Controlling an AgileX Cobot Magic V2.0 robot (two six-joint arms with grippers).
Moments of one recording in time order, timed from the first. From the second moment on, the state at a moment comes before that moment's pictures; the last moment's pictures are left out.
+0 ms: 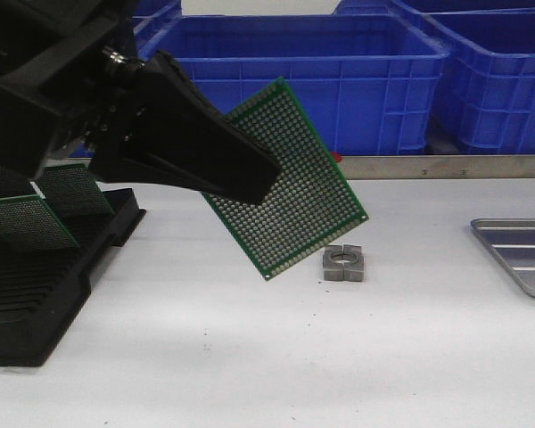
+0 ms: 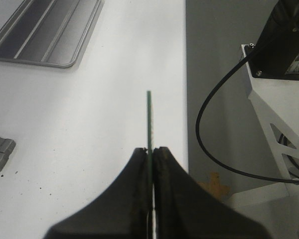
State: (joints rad) left arm -0.51 1.45 -0.82 -1.36 0.90 1.82; right arm -0.03 0.66 -0.48 0.27 0.70 -0.10
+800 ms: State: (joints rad) left arm -0.51 1.45 -0.82 -1.36 0.90 1.82; right arm 0.43 1.20 -0.53 1.47 0.65 -1.74
